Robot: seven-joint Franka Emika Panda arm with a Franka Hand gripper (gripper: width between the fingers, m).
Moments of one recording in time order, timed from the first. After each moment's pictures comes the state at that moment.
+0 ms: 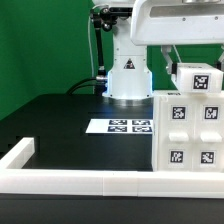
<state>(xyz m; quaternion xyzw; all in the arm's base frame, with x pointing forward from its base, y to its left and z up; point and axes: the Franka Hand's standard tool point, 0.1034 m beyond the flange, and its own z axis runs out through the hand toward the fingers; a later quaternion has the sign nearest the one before) 0.585 0.101 0.166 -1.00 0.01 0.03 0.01</state>
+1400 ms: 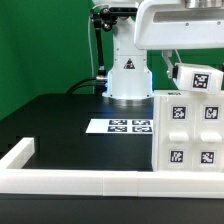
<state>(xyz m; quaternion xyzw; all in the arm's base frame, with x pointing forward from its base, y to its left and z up) 0.581 0.105 0.159 -1.00 0.01 0.02 0.01</state>
